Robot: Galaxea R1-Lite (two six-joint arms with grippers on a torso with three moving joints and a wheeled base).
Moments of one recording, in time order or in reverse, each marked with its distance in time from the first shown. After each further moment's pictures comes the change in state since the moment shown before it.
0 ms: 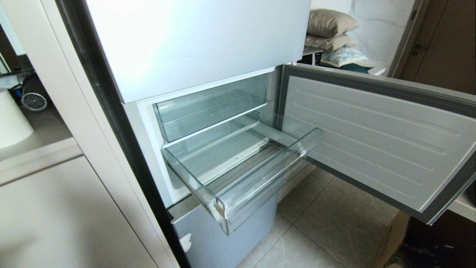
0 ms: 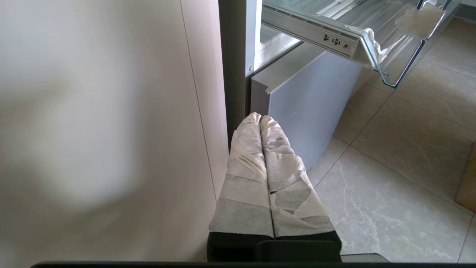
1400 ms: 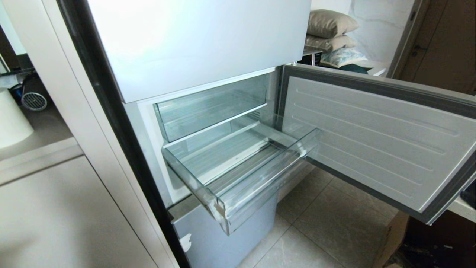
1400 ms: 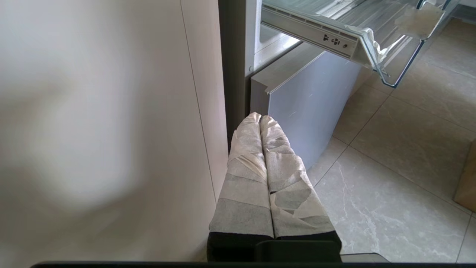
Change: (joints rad) left arm 0.000 0.000 0.000 0.000 0.000 0.000; right arm 0.797 -1.320 0.909 0.078 -0.007 -0.024
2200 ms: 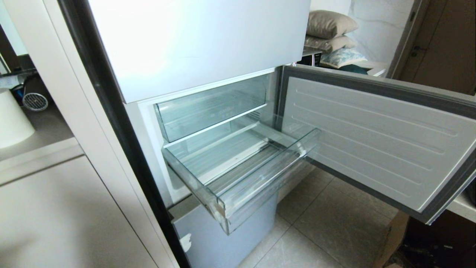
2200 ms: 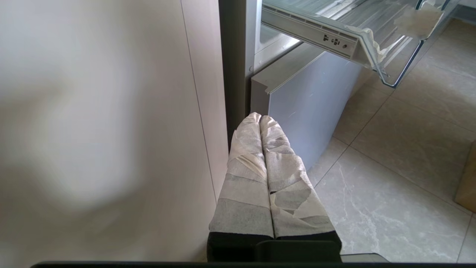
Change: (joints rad) left arm 0.000 0.000 0.000 0.000 0.000 0.000; right arm 0.242 -0.588 0.242 0.473 -0.196 -0.183
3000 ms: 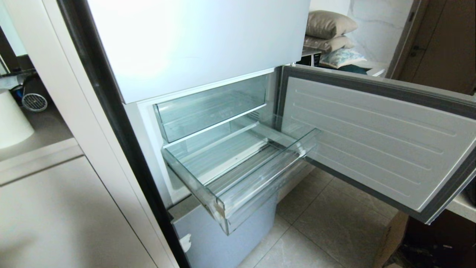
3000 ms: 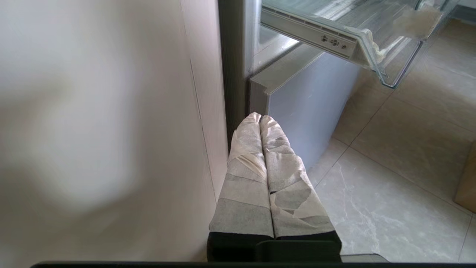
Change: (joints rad) left arm 0.000 0.000 0.000 0.000 0.001 0.000; right arm -0.047 -0.263 0.002 0.008 0.006 0.002
